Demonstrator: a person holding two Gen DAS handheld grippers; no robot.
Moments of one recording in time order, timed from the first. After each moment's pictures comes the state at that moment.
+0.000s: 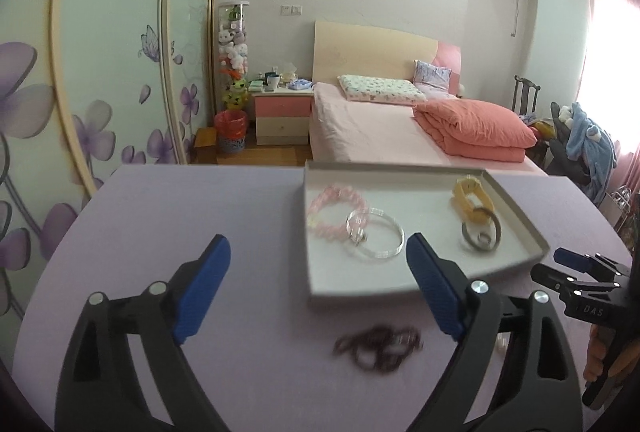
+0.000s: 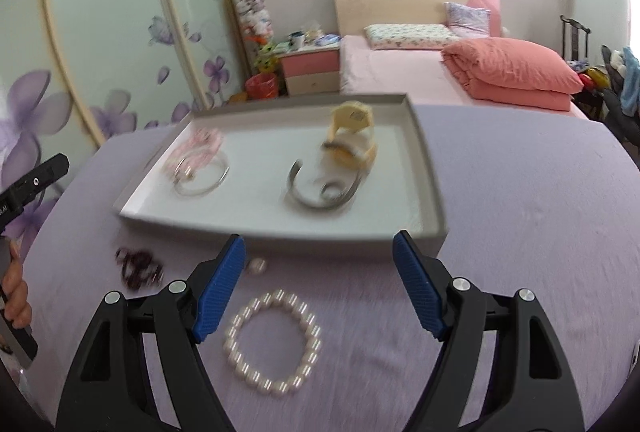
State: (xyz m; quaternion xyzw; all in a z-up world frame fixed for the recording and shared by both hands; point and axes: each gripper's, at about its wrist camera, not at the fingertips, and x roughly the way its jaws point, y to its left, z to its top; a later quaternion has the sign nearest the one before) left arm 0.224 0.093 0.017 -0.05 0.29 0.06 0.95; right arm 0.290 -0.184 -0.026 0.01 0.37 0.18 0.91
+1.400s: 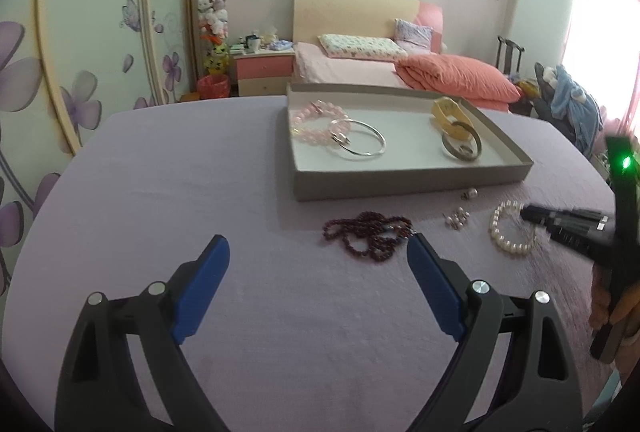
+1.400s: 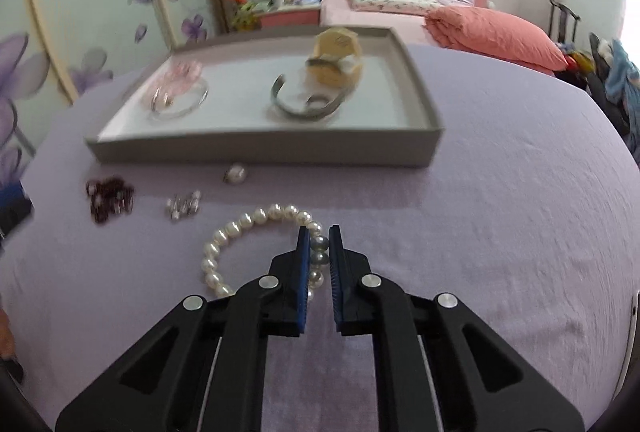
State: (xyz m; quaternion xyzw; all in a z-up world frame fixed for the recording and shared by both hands) left arm 0.182 0.078 -0.026 -0.03 0.36 0.01 0.93; right arm 0.264 -0.189 -0.055 -0.01 0.43 0.13 0.89
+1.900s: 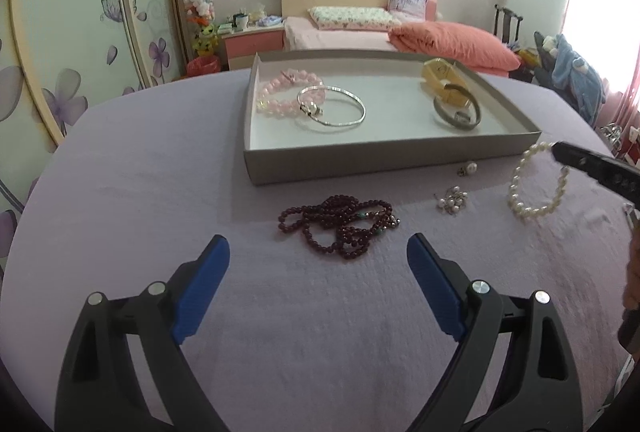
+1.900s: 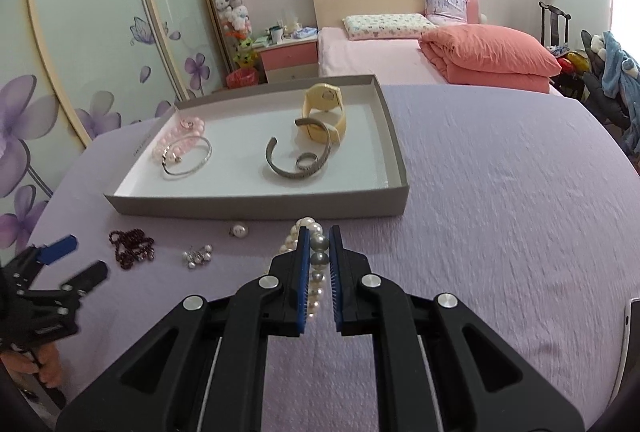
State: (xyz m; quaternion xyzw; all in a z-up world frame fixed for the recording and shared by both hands) left arm 0.218 0.047 -0.054 -0.01 0.41 0.01 0.91; right arm 0.271 -0.208 -0.025 0.03 0.38 0.14 0.91
